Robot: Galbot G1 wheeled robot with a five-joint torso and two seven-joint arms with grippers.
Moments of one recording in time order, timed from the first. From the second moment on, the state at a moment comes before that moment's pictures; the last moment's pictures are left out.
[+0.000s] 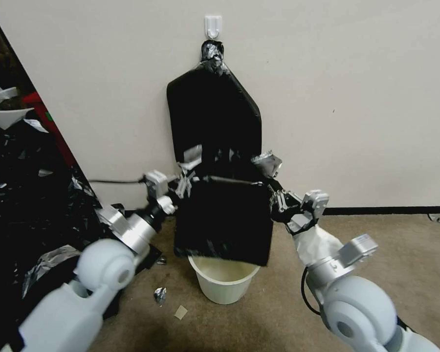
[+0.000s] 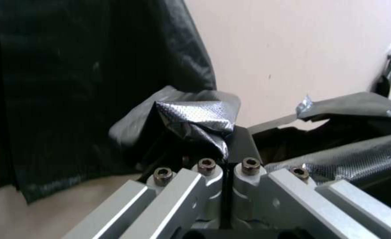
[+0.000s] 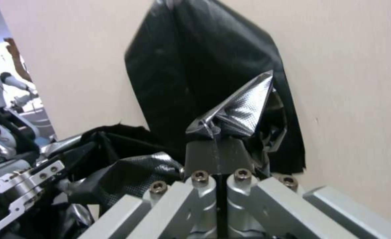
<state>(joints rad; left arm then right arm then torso) 1.20 -1.04 -0.27 -2.05 -0.65 -0.01 0.16 -1.34 1.02 0.16 2.24 0.60 0.02 0.22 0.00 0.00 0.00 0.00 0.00</state>
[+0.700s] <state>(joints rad) 1.22 -1.11 -0.21 -1.91 -0.47 -0.06 0.22 -1.34 1.05 0.08 2.12 0.55 0.06 0.24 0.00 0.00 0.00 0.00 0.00</state>
